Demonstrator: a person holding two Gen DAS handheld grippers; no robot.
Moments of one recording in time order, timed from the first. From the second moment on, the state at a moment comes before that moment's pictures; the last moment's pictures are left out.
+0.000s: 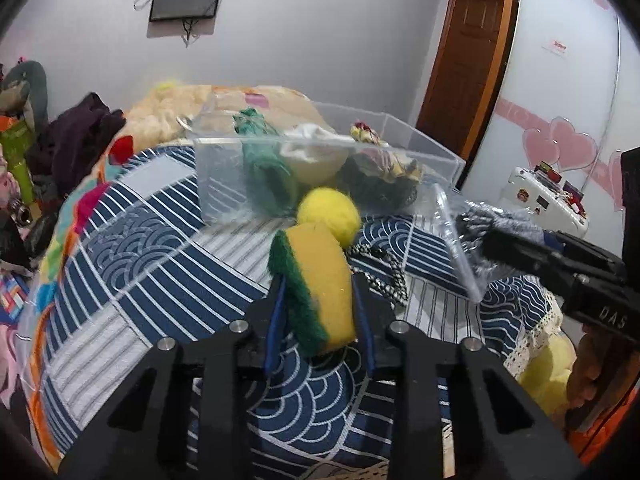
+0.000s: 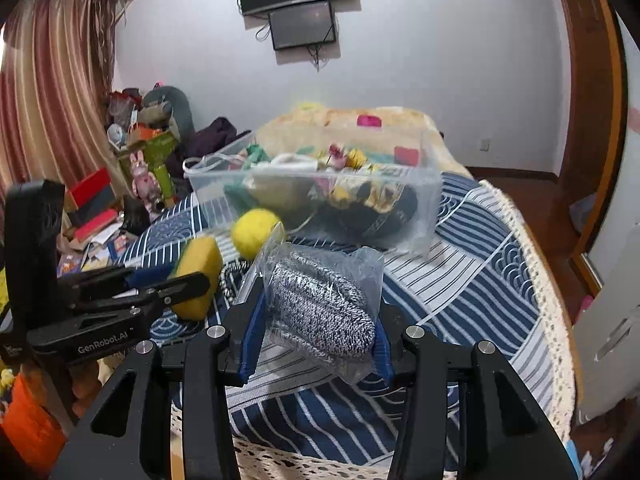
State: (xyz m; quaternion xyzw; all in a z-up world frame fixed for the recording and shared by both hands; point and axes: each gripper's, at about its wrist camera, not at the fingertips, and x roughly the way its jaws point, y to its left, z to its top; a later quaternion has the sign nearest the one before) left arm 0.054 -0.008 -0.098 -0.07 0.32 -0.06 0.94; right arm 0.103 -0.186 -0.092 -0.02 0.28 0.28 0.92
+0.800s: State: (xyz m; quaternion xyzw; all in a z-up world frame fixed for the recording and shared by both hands) left arm 0.092 0.024 -0.016 -0.05 0.22 -0.01 0.97; right arm 0.144 -0.177 -0.024 0.00 0.19 0.25 0.95
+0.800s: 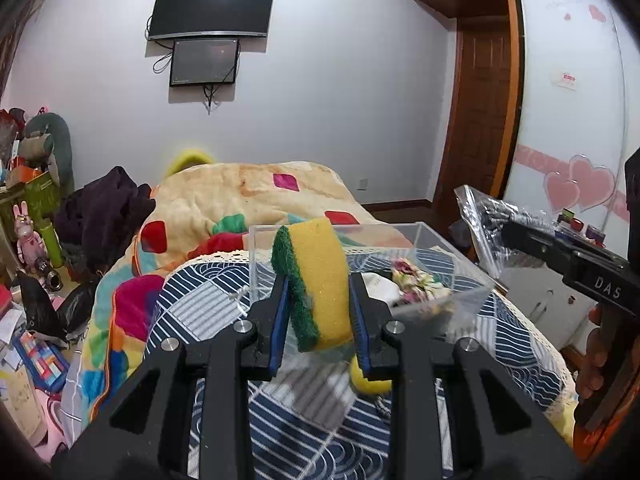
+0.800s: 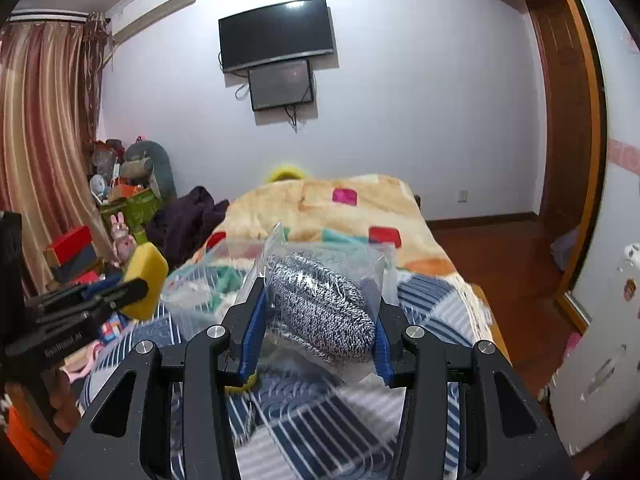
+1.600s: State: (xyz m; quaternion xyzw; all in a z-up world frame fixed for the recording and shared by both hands) left arm 0.156 0.027 -0.058 -0.03 0.29 0.02 0.96; right arm 0.200 -0.120 -0.075 -0.05 0.29 0.27 0.92
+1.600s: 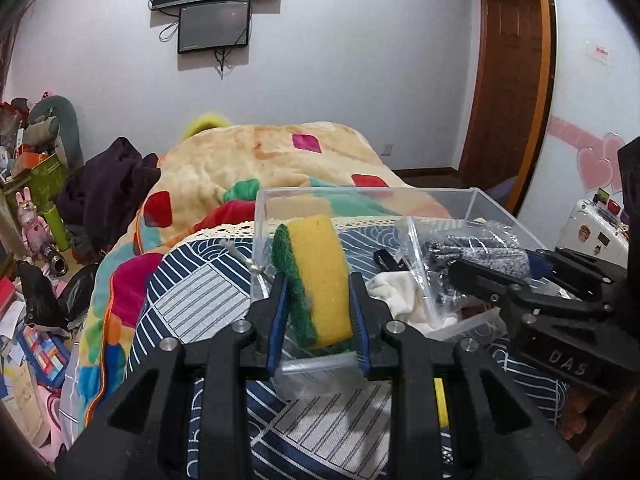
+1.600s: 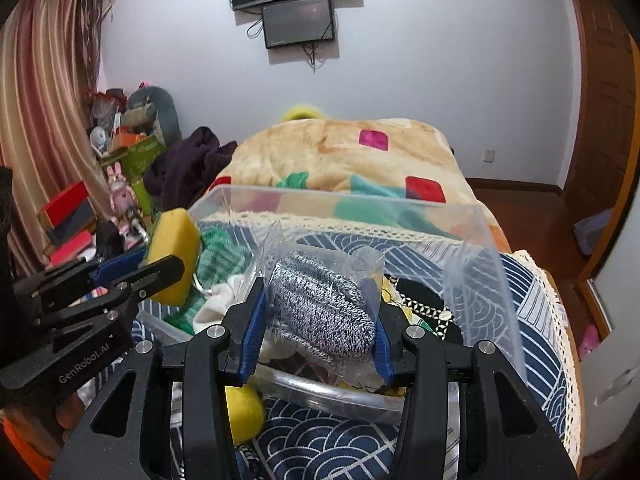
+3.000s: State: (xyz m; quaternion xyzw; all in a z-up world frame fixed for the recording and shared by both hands) left arm 0.072 0.017 -0.091 -0.08 0.33 -0.01 0.94; right arm 0.143 -0.116 -0.123 -0.07 0.35 0.34 0.87
